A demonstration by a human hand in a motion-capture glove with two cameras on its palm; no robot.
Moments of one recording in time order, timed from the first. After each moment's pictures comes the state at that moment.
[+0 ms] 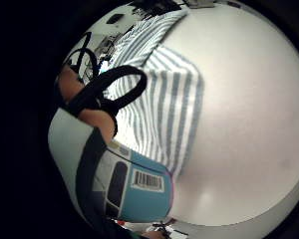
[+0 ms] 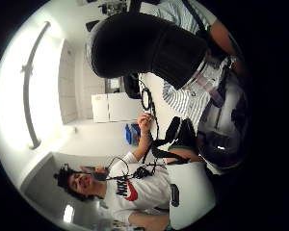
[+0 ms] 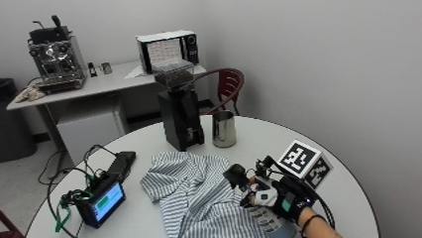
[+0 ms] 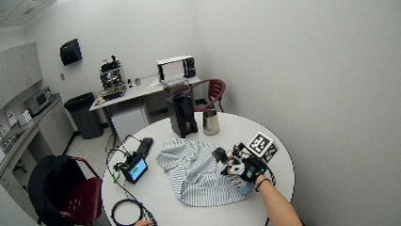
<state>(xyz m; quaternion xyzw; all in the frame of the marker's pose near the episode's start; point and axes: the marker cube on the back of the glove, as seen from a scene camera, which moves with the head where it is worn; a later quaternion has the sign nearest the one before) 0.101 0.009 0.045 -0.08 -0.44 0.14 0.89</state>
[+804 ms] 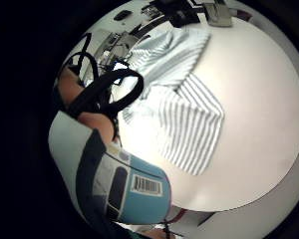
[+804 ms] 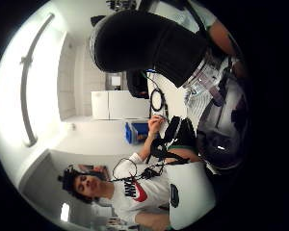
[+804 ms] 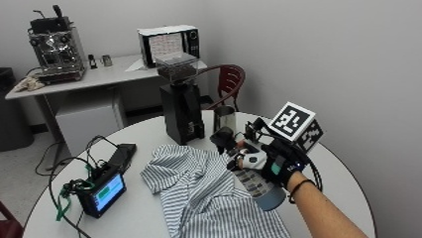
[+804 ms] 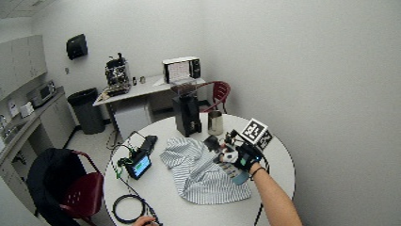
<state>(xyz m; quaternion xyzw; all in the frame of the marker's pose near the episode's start) 0.090 -0.035 -0.031 -0.05 -0.42 0.12 0.90</state>
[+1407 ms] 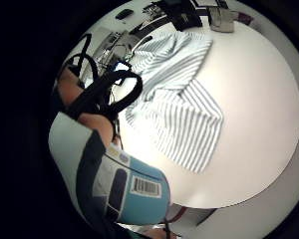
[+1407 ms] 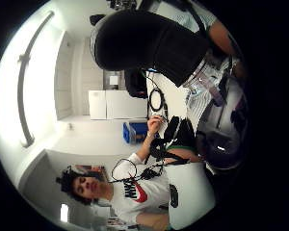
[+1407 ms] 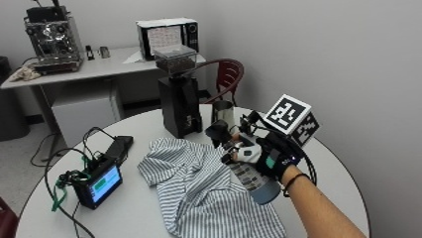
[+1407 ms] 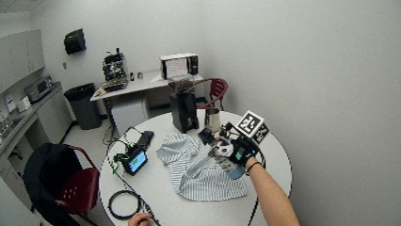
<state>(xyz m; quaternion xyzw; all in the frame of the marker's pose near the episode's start) 0.081 -0.047 -0.045 -0.04 -0.41 0.11 0.90</state>
